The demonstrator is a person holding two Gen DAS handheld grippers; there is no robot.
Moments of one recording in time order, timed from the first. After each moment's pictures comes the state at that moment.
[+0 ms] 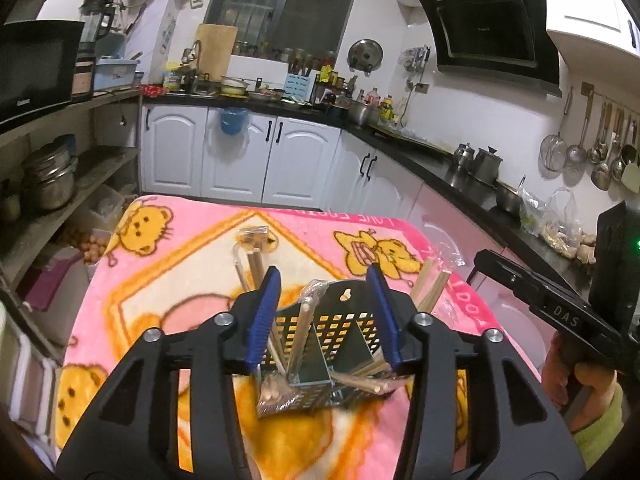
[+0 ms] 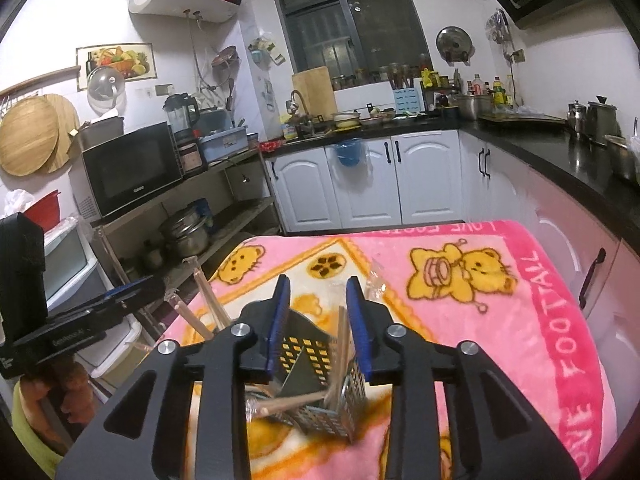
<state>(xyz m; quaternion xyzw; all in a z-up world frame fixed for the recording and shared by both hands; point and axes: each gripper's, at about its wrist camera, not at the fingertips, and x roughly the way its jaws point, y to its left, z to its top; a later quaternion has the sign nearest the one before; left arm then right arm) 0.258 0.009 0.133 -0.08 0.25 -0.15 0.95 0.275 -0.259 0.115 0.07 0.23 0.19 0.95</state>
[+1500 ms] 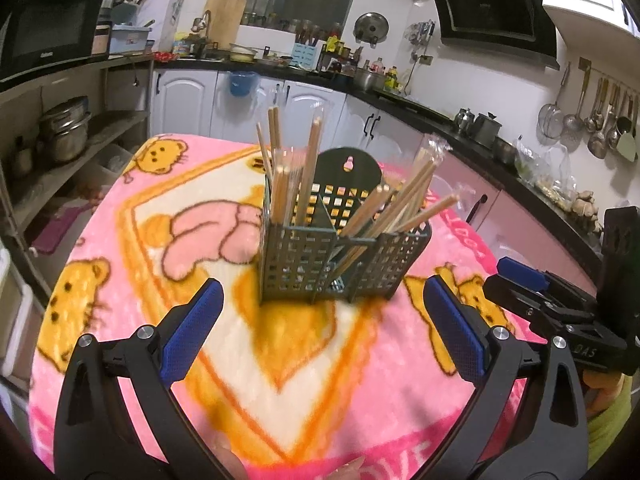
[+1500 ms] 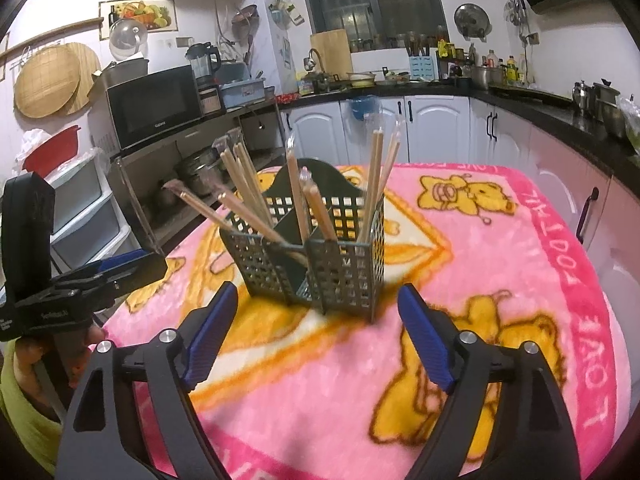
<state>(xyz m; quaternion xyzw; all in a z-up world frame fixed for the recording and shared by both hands) 0.175 0.011 0.057 -0.08 0.30 -0.15 0.94 0.184 -0.246 0.039 0.03 0.29 0.21 0.93</state>
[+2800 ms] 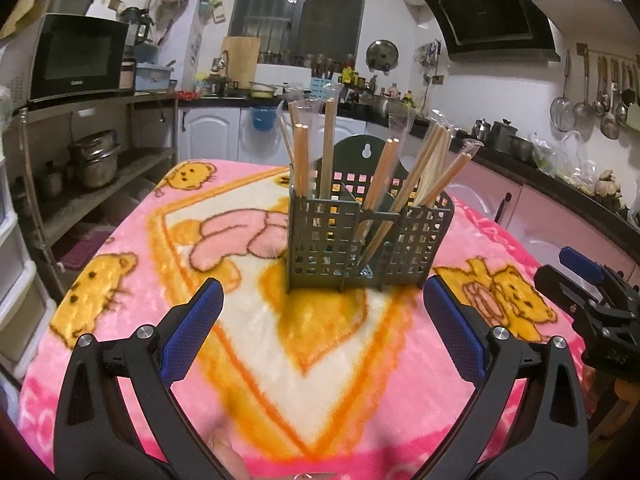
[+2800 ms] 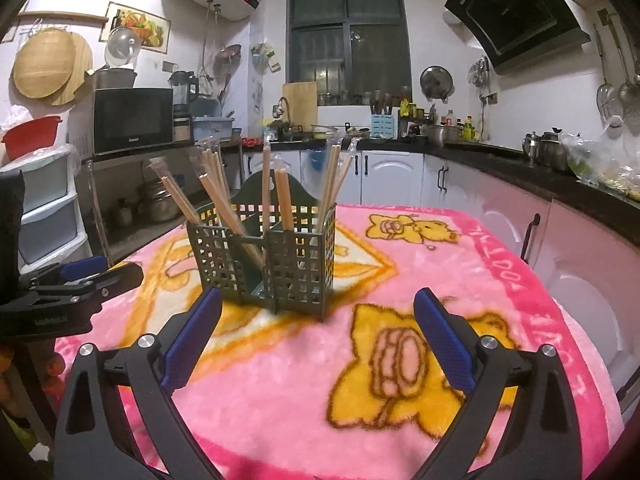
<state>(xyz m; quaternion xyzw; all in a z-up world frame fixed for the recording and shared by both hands) 0.136 0.001 0.015 -0.05 0.22 -0.09 0.97 0.131 -0.252 0.002 -0.02 0.18 0.12 0.98</state>
